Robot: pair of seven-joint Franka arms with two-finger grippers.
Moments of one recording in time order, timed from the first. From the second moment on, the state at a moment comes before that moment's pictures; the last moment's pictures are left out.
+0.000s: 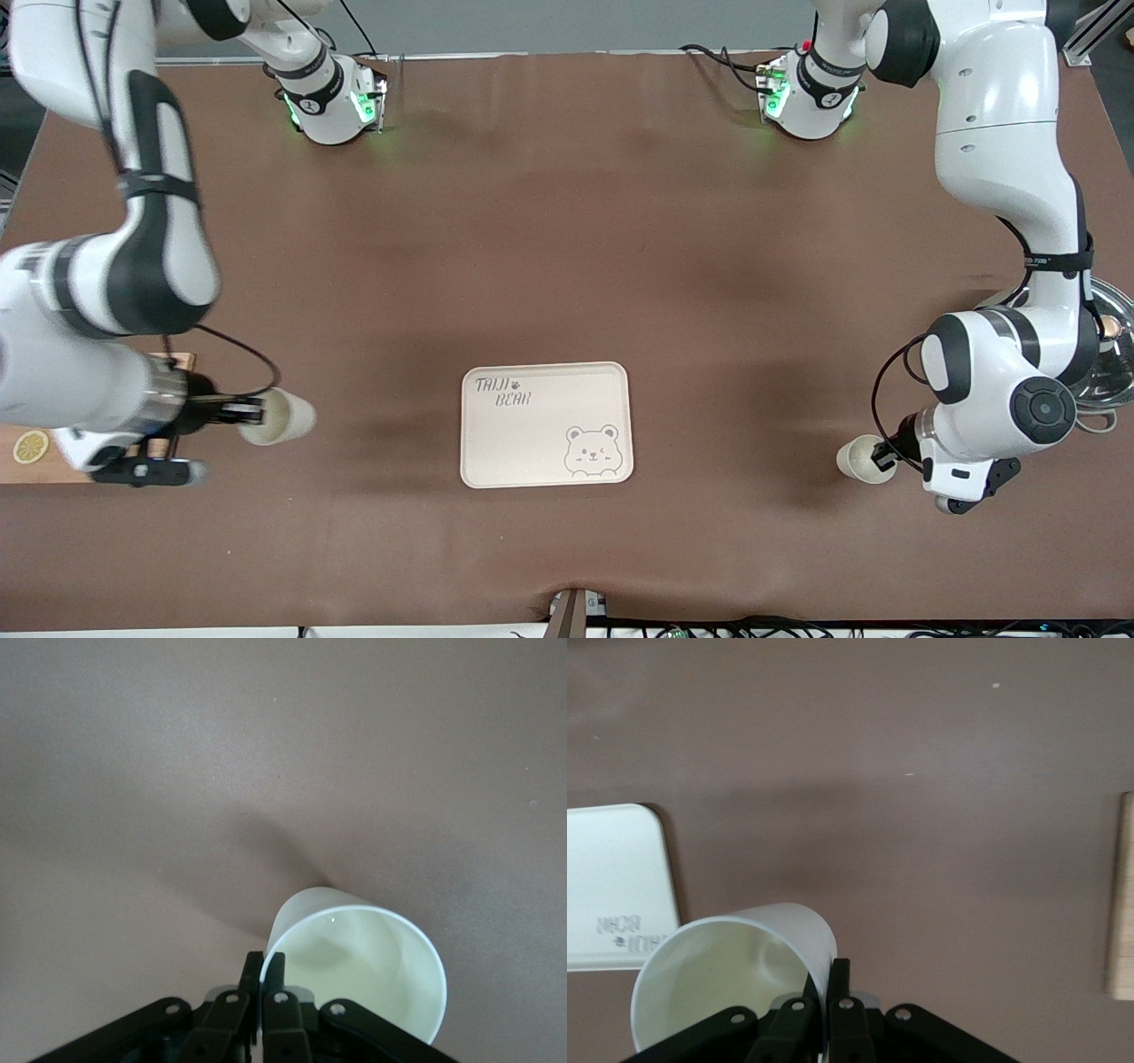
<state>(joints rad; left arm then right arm) -0.17 0.82 0.20 -1.31 -0.16 2.12 -0.51 0.09 0.64 -0.08 -1.11 0.16 1.69 0.01</state>
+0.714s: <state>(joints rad) -0.16 0.84 0.20 -1.31 -0.17 2.12 -0.41 -0.10 0.67 -0.08 -1.22 0.16 1.82 -0.32</state>
